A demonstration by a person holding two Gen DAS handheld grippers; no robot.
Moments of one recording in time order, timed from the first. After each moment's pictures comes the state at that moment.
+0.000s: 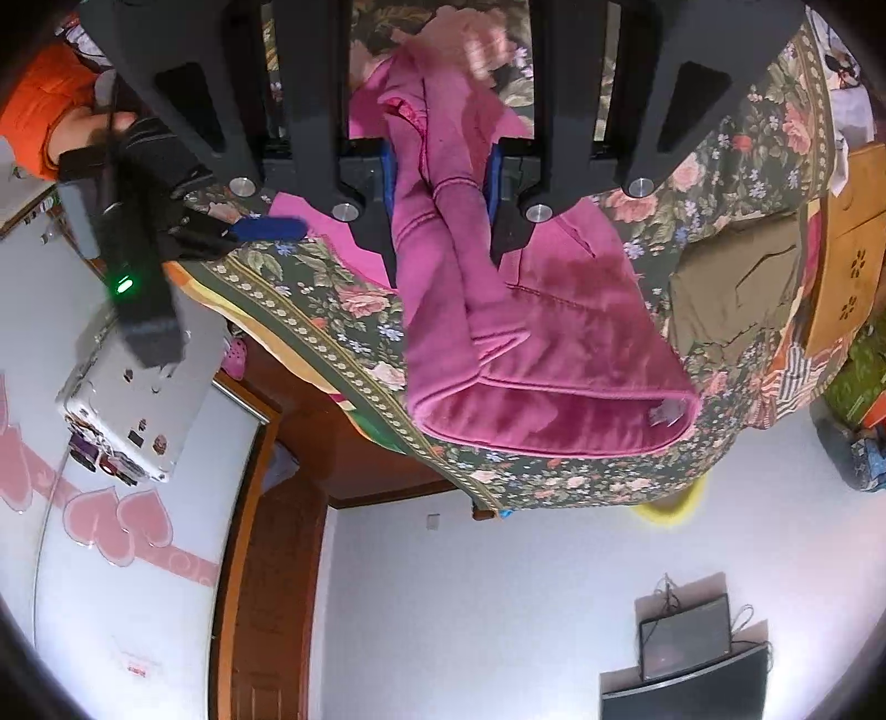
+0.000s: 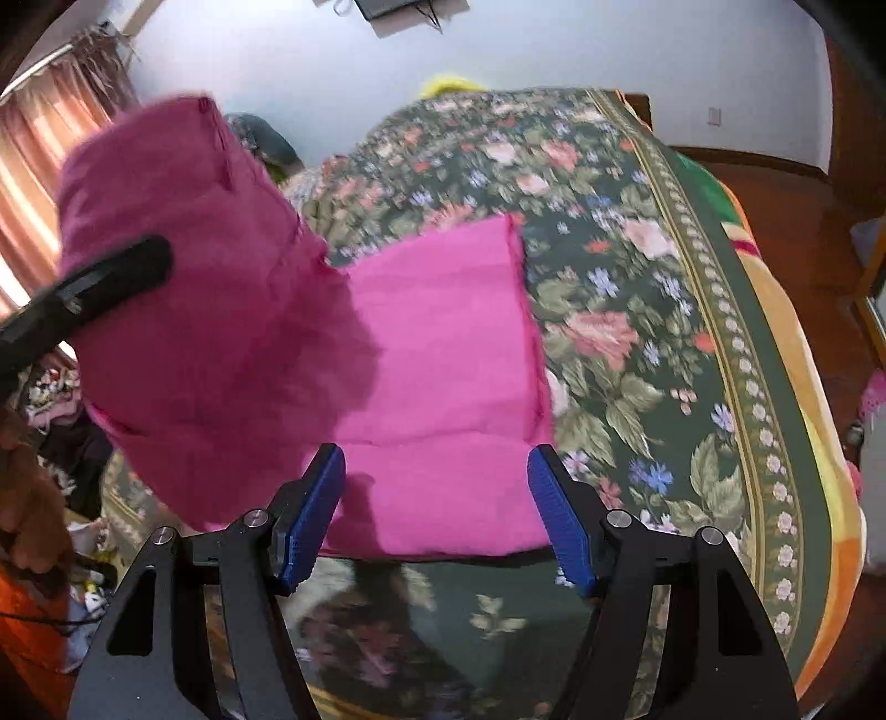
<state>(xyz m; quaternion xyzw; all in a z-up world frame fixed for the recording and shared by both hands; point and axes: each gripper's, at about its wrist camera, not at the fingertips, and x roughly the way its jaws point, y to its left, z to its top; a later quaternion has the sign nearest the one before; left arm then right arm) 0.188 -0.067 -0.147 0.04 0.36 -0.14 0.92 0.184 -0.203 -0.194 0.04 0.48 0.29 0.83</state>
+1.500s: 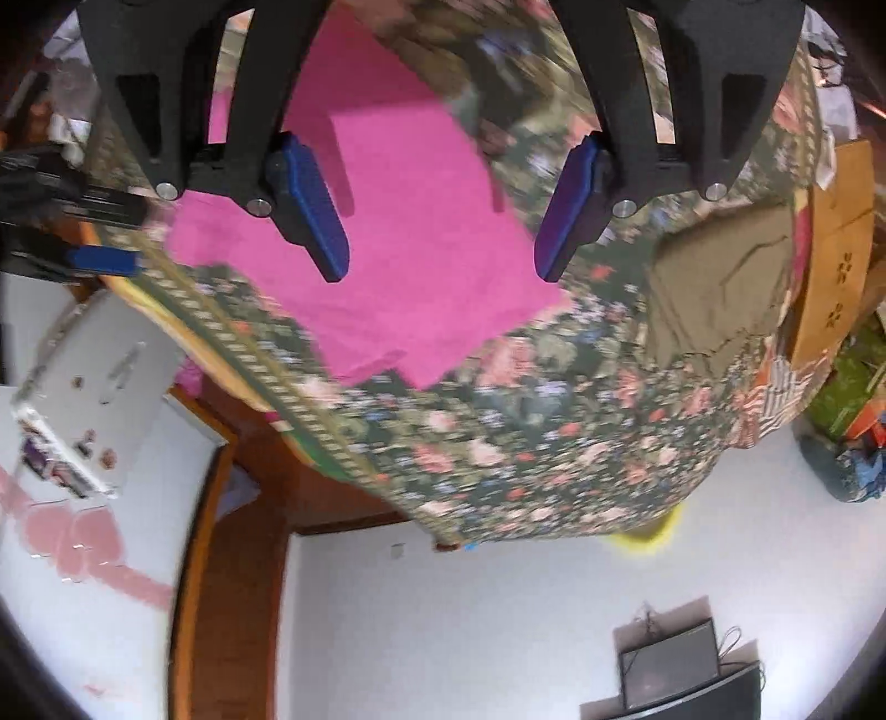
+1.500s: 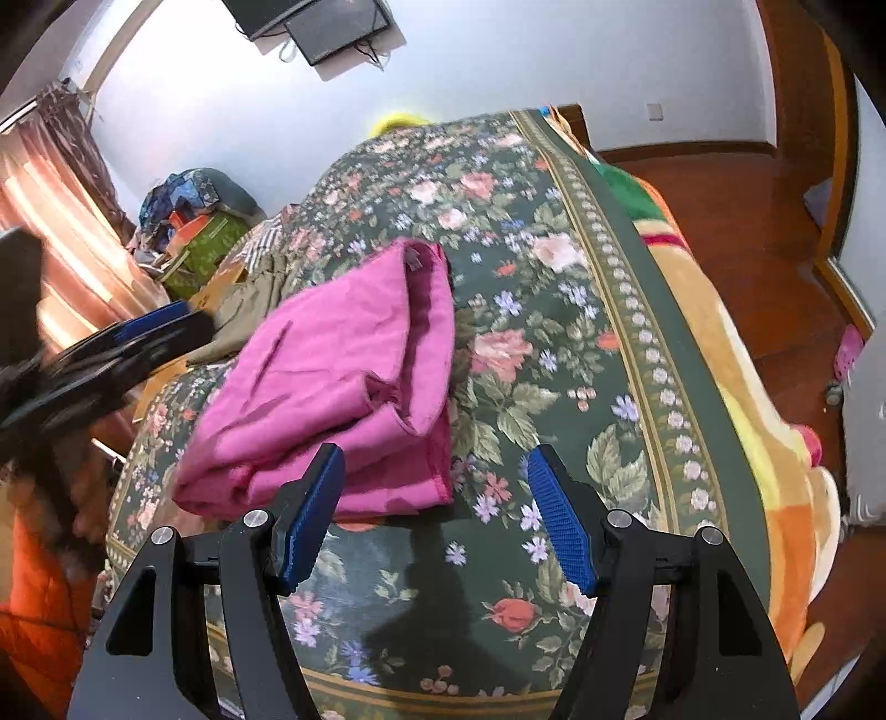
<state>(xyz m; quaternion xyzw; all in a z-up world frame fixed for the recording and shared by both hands) 0.259 -0.040 -0.178 0.06 0.40 -0.08 0.91 0.180 -0.260 -0.170 0.09 0.45 0.24 0.86</state>
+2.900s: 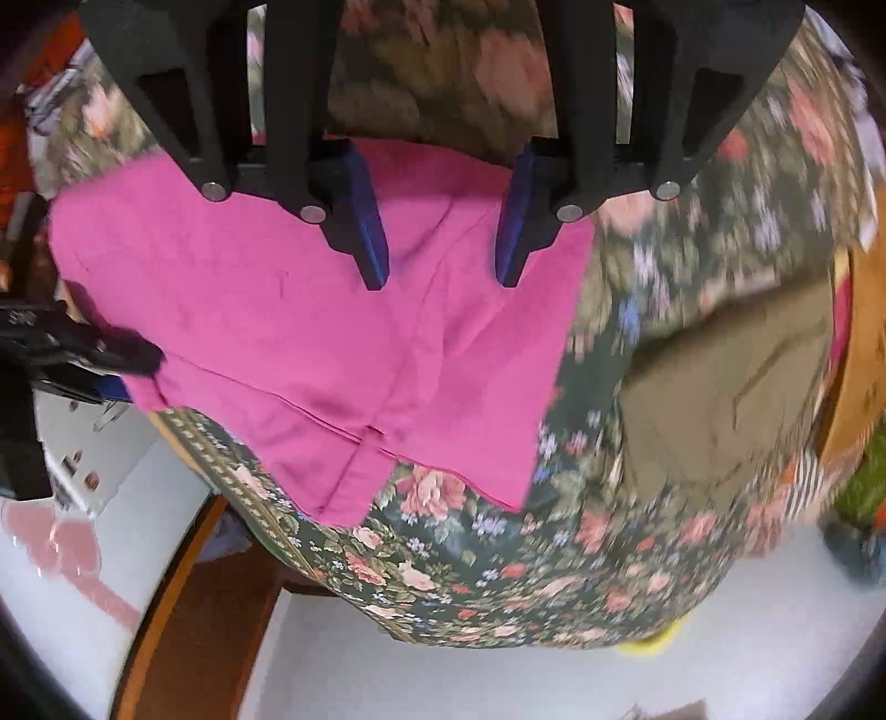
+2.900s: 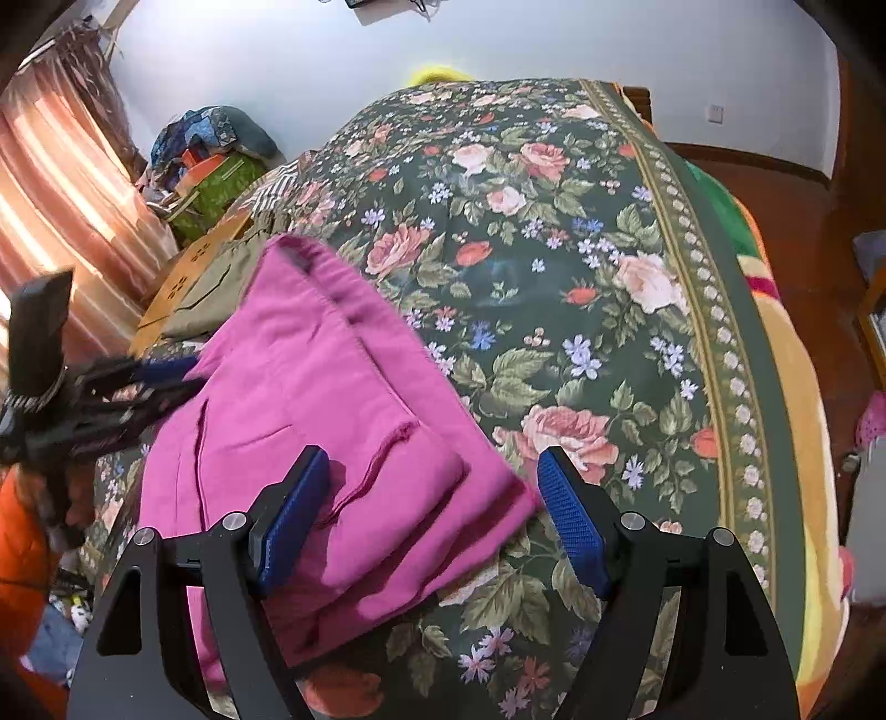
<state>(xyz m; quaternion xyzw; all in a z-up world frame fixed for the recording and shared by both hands) 0.257 0.051 -0.247 -0.01 0.50 -0.11 0.86 0.264 -0.195 -0.202 0.03 0.48 0.28 0.83</state>
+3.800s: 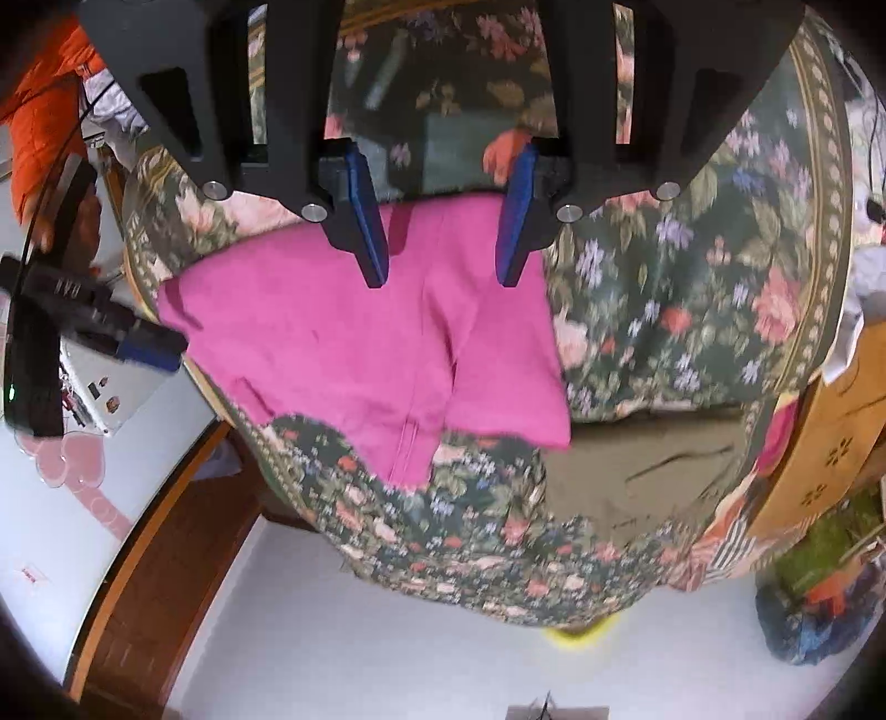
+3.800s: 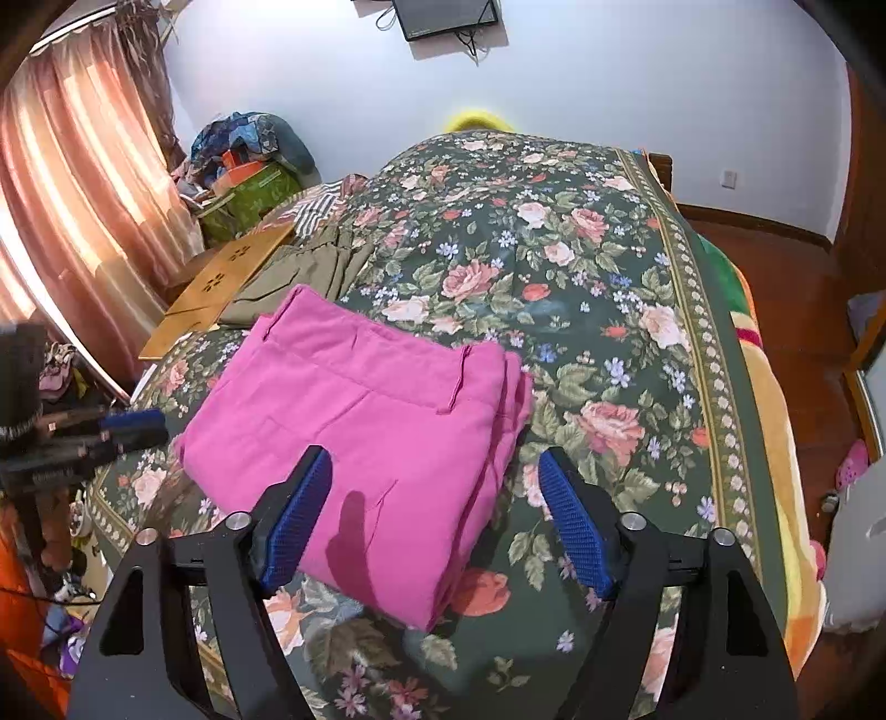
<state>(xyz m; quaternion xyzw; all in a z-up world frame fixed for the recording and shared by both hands) 0.146 0.081 -0.200 -0.10 0.45 -0.07 0.89 0.194 -0.173 -0.160 -0.01 0.43 0.30 0.85</state>
